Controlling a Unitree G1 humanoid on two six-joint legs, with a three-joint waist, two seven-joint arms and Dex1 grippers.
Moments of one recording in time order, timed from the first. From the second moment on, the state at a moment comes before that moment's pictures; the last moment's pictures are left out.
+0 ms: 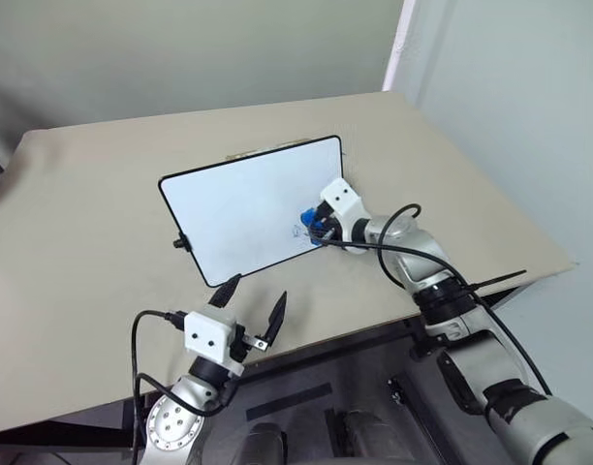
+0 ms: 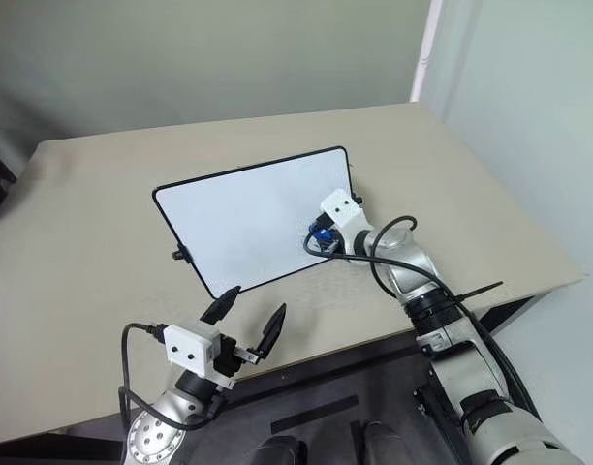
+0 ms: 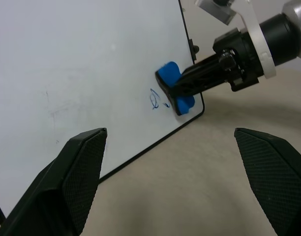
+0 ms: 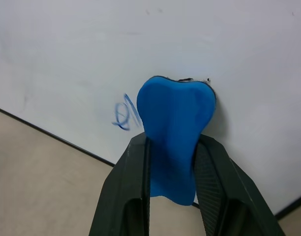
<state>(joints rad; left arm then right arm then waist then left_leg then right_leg) 0.39 0.22 -0.06 -0.52 -0.15 -0.06 -0.30 -0.85 -0.16 0.28 0.30 0.06 0.72 0.59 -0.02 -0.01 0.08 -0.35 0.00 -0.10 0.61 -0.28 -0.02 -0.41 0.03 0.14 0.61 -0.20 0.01</state>
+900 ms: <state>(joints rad) 0.39 0.23 -0.06 -0.52 -0.16 -0.06 -0.30 -0.92 -0.10 0.28 0.47 0.04 0.71 0.56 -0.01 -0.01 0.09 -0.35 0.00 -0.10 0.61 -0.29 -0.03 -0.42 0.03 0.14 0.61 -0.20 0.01</state>
